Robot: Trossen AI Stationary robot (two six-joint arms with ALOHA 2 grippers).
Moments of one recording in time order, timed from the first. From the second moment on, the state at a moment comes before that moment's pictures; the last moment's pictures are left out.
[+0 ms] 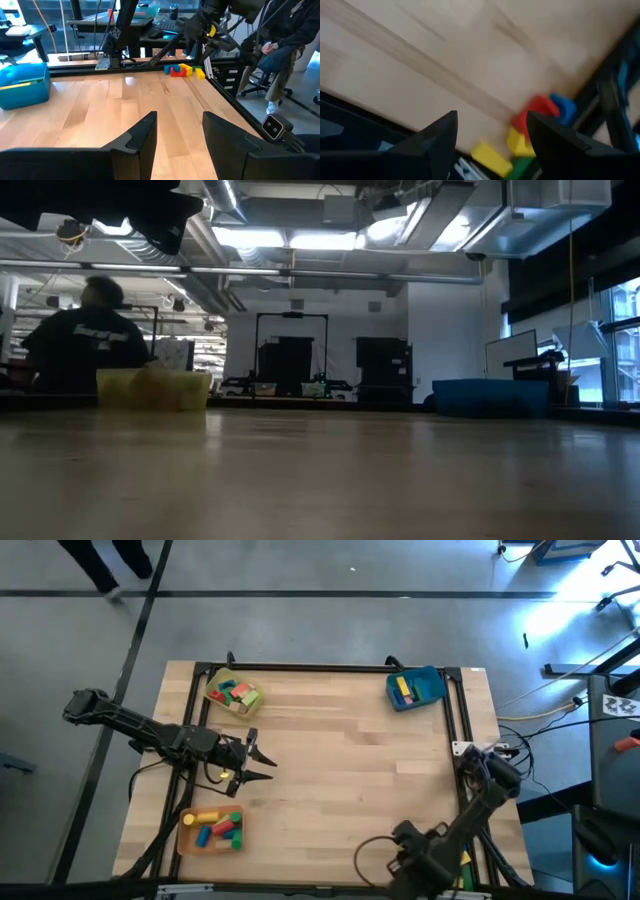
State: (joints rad) left arm -0.27 0.81 0.36 0.30 -0.07 -0.03; right arm 0.86 2.05 1.84 -1.57 -0.05 1.77
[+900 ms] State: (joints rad) left arm -0.27 0.81 0.36 0.30 -0.07 -0.05; right arm 1.04 2.05 1.57 -1.11 -0.37 2.25
